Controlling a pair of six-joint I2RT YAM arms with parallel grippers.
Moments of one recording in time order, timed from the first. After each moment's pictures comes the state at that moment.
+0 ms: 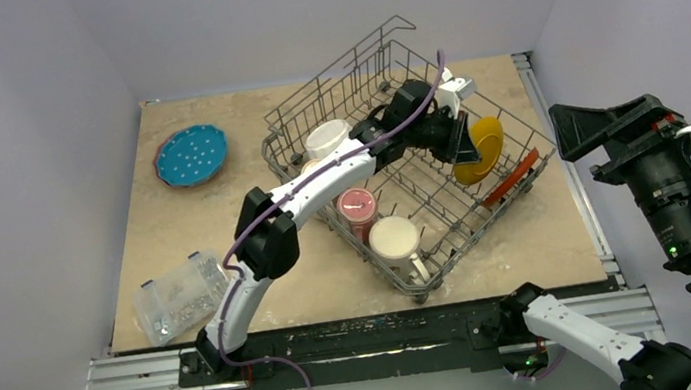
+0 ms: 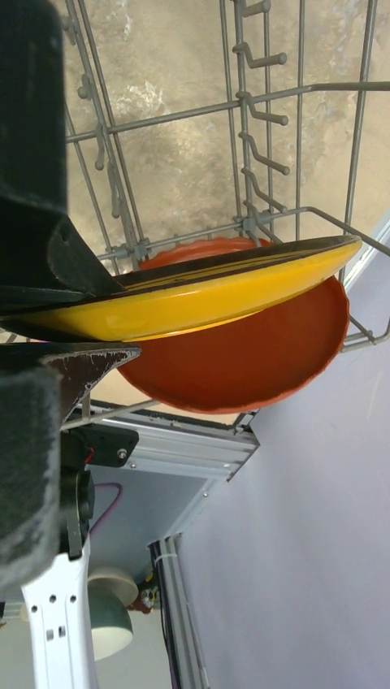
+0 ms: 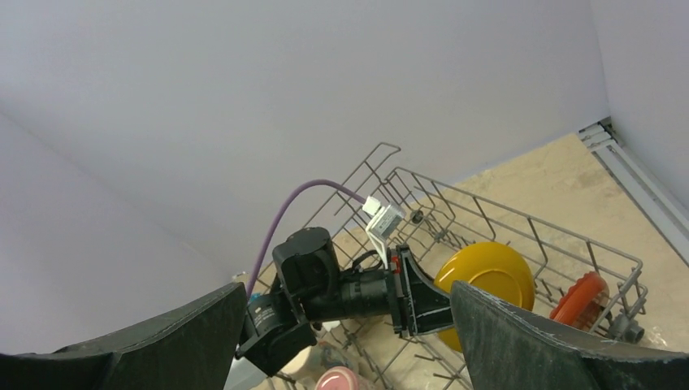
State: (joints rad) left arm -0.91 2.29 2.20 -0.29 0.55 -0.44; right arm 0.47 0.80 1.89 -1.06 0.44 0.58
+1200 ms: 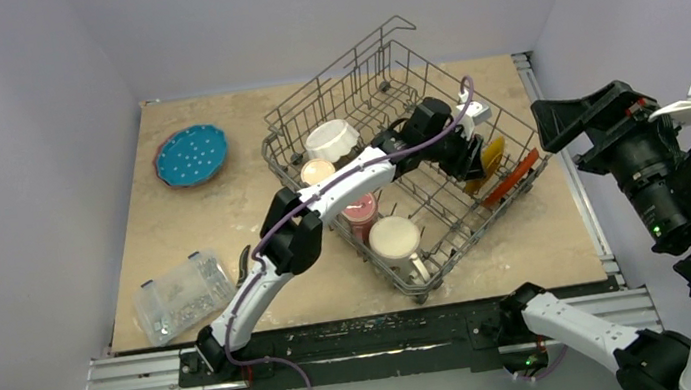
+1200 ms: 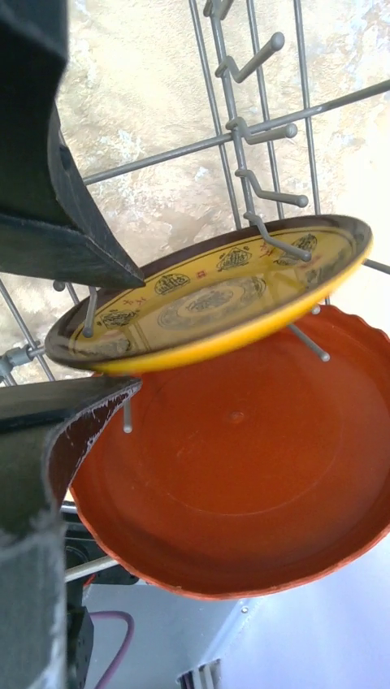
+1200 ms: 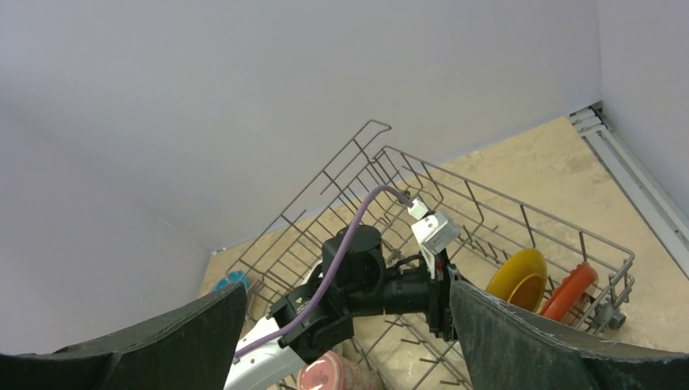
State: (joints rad) left arm -0.94 2.49 2.34 -0.33 0.50 -0.22; right arm 0.47 0.88 1.94 -1.12 0.43 0.56
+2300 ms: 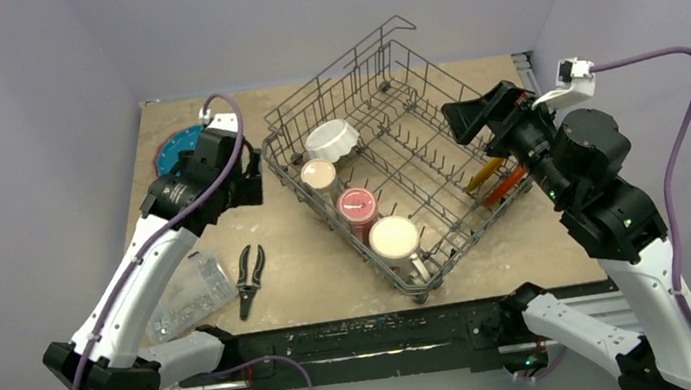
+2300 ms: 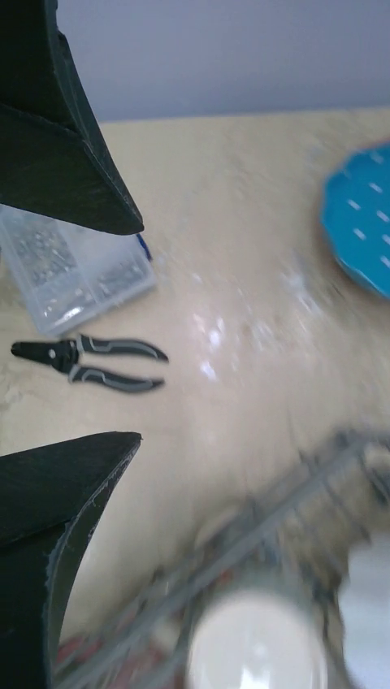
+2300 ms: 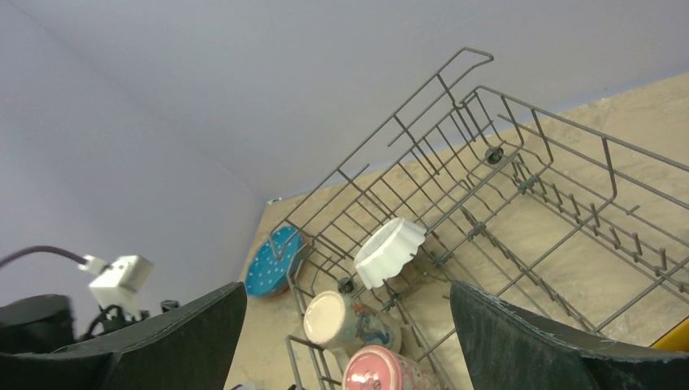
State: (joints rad) left arm -0.58 1.18 1.42 -1.01 -0.45 -0.25; right arm 0.47 0.82 1.36 -0.60 0.21 0.64
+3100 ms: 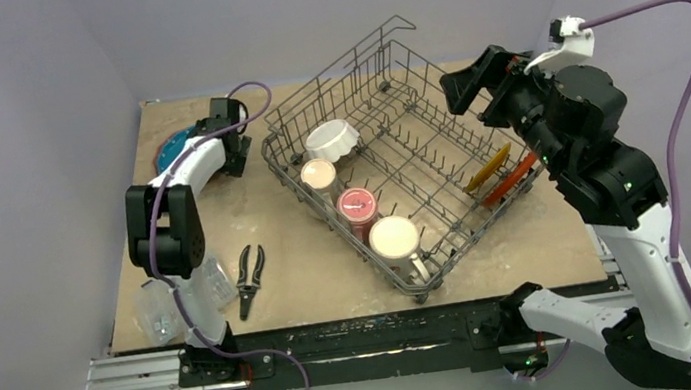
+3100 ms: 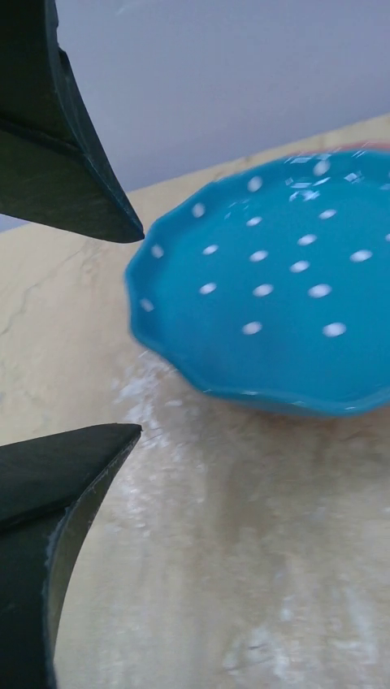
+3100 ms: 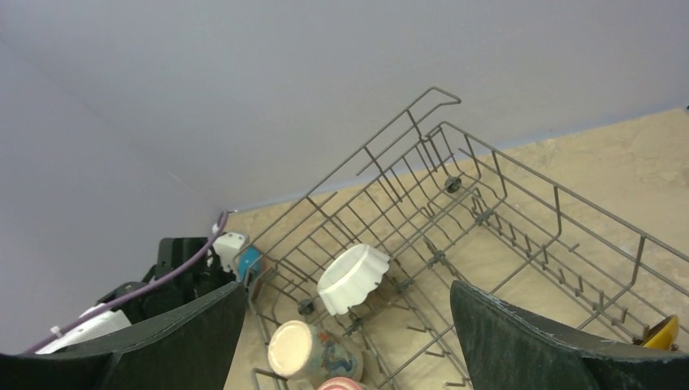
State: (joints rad) left arm -0.14 1.92 1.43 -0.54 -0.50 0.24; right arm 0.47 1.00 1.62 -0.71 0.27 0.53
